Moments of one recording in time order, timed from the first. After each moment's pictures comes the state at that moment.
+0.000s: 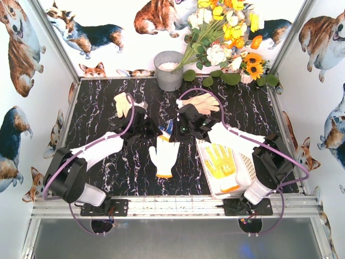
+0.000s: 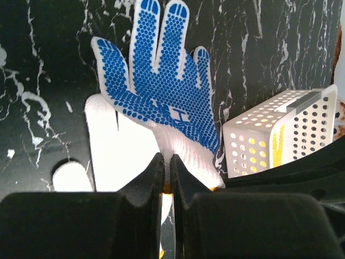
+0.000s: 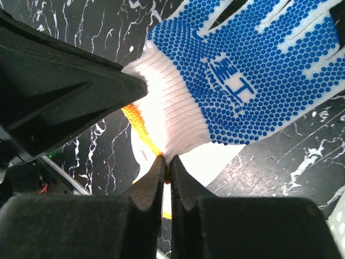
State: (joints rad) left arm -0.50 1.46 0.85 -0.06 0.16 -0.80; right arm 0.72 1.62 1.13 -0.32 -0.19 0.57
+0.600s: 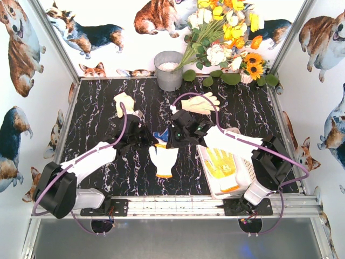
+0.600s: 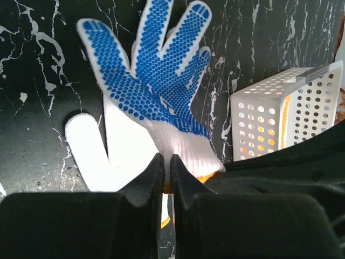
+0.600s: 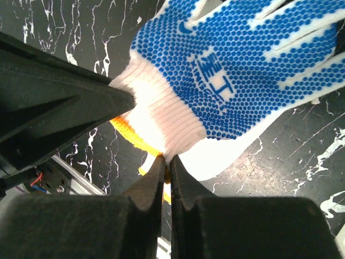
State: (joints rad) left arm -0.50 1.29 0.69 -0.11 0.18 -0.84; right arm 0.81 1.62 1.13 -0.36 -0.14 0.60
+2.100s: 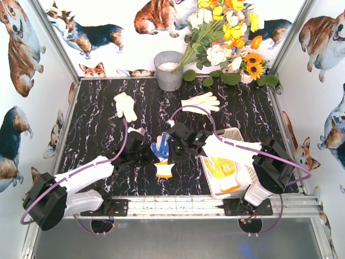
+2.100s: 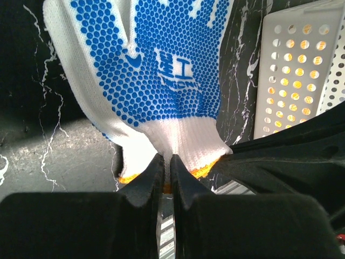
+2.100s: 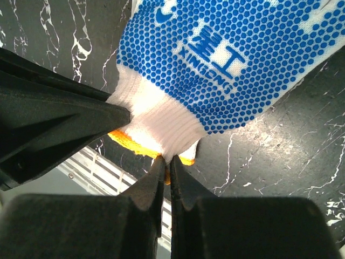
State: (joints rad) left arm -0.66 1.14 0.52 -0.17 0.16 -0.96; right arm 0.91 1.58 1.04 -0.44 -0.16 0.69
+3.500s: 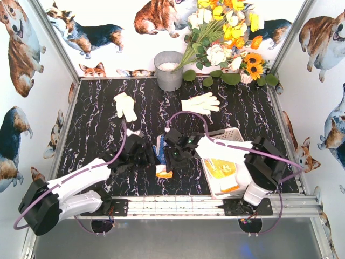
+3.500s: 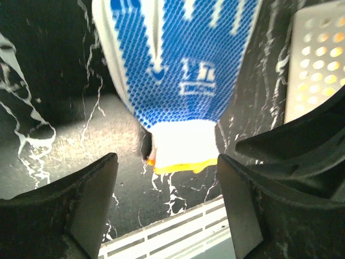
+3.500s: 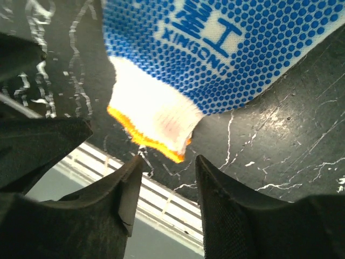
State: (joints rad) left arm -0.71 1.06 0.52 -0.35 0.05 -0.93; right arm 0.97 1.67 1.08 -0.56 -0.15 0.71
